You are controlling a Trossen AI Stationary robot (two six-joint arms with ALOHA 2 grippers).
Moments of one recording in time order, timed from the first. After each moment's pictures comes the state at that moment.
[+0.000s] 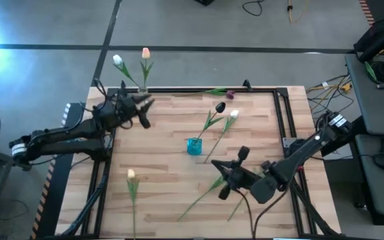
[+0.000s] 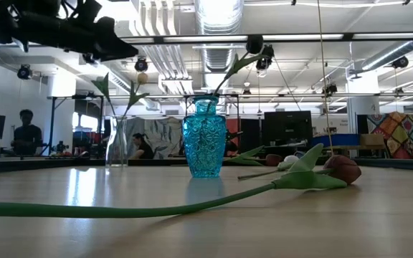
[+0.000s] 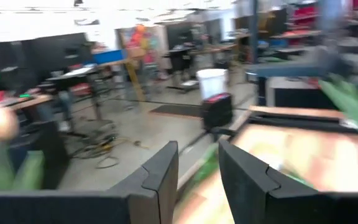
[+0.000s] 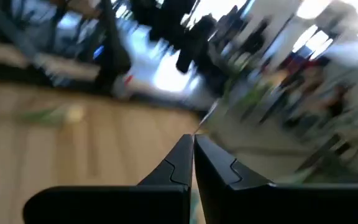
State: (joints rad) left arm 0.38 0.72 0.38 0.38 -0.25 0.18; right arm 0.64 1.53 1.12 0.04 1.11 -0.11
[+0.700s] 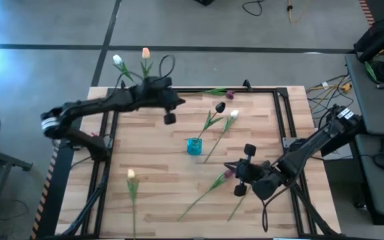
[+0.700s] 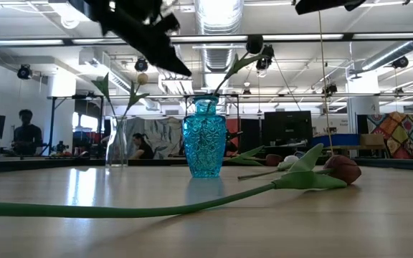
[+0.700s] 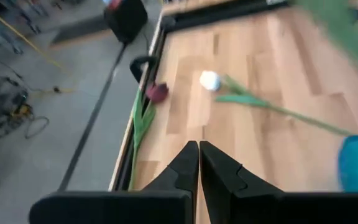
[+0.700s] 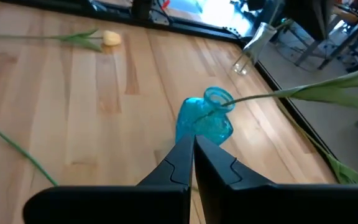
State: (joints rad) left arm 0.46 1.42 1.09 -0.20 0.10 0.45; right arm 0.64 1.38 0.96 -0.35 0.89 0.32
